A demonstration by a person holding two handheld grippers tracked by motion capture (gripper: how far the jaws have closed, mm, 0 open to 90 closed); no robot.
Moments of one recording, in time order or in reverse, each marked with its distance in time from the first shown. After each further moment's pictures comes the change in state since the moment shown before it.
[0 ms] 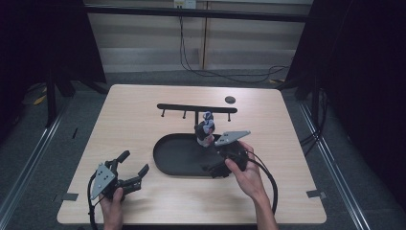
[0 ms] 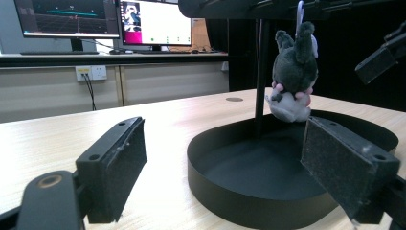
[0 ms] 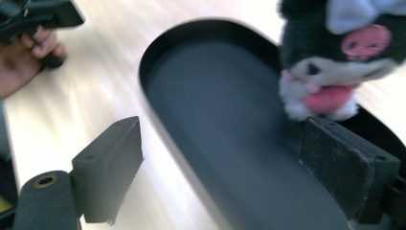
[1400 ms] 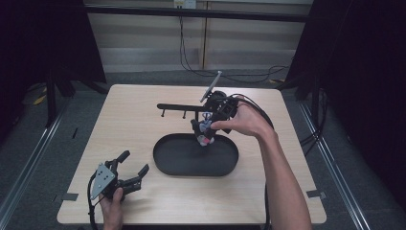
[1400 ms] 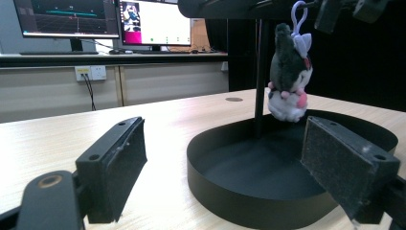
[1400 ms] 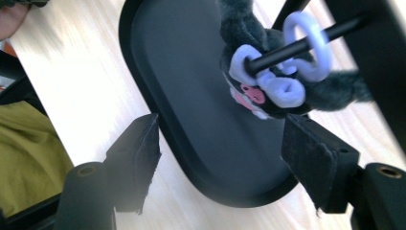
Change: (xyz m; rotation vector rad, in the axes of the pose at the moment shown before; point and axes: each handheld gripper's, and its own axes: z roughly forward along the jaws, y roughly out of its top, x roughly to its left) left arm 0.000 0.000 0.000 -0.004 -0.001 -0.005; right arm -0.056 0.137 0.001 0.597 0.101 -0.071
